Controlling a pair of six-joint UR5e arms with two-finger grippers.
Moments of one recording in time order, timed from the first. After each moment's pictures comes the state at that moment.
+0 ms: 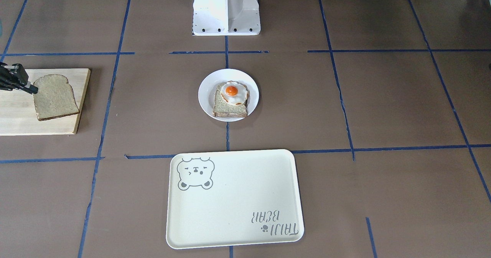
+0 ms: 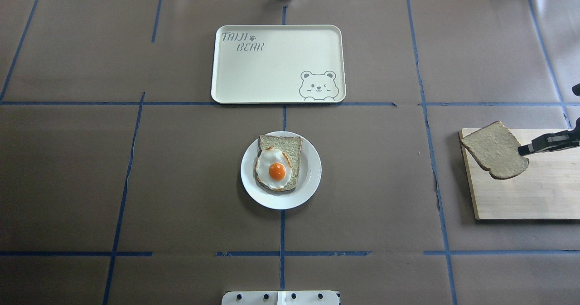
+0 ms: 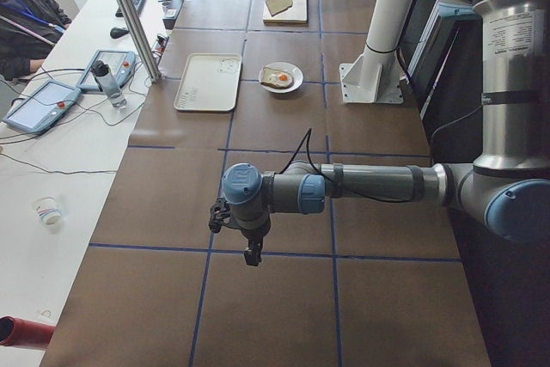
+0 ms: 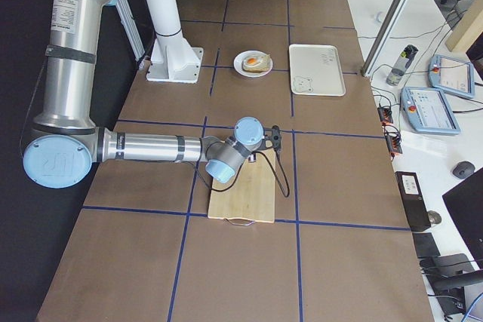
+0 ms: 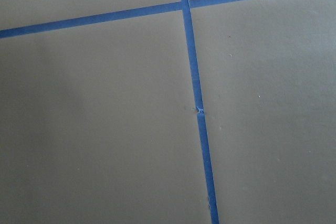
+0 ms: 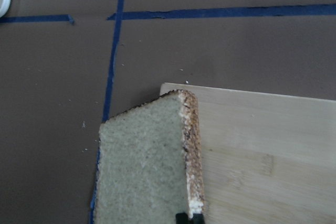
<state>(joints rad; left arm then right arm) -1.51 -1.46 -1.68 -1.55 -2.34 0.13 1.13 -1.71 1.63 -0.60 2.53 0.83</state>
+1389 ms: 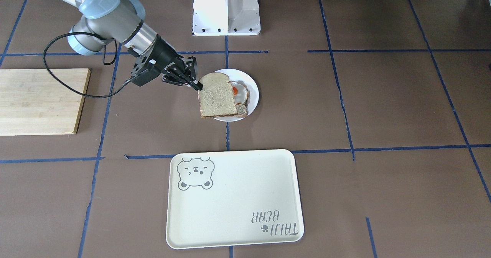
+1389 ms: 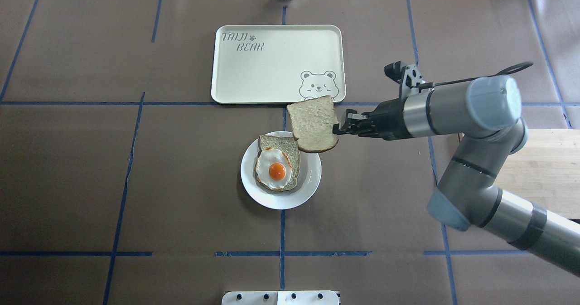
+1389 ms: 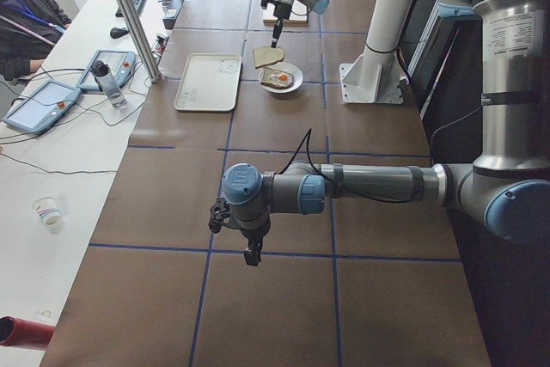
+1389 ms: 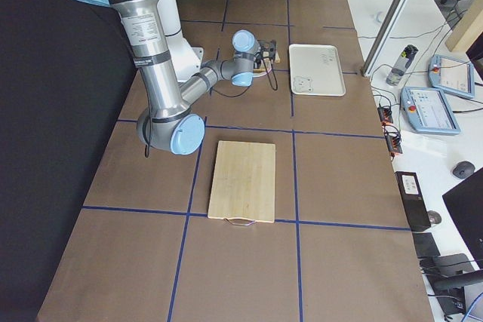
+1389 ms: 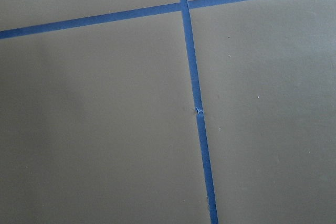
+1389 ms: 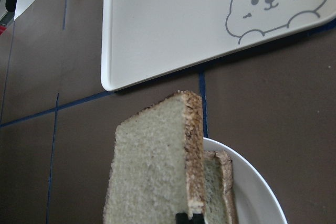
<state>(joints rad) -1.51 -1.46 -1.68 -1.55 -2.34 0.13 0.49 -1.18 1.72 -0.67 1.75 1.56</state>
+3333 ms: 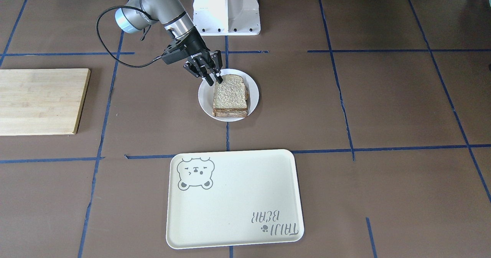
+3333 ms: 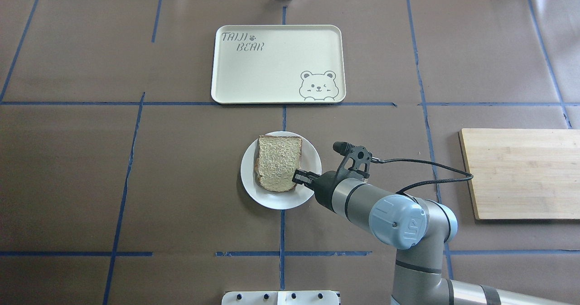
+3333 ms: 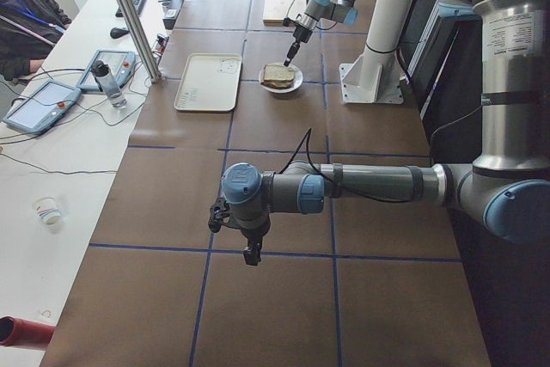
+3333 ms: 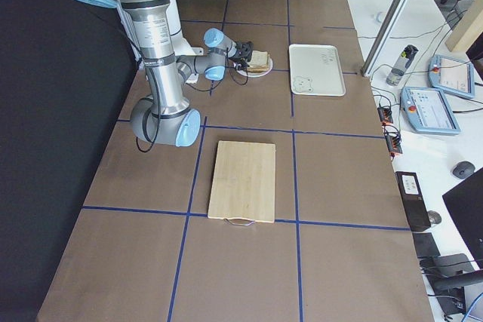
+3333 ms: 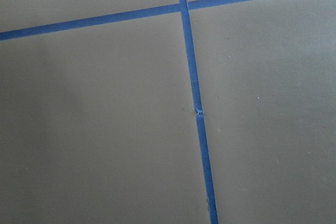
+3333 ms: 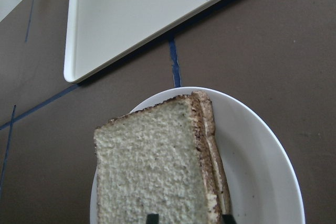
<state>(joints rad) -1.51 -1.46 -1.68 -1.55 -2.34 0.13 0.27 -1.17 1.75 -0.85 1.36 1.64</state>
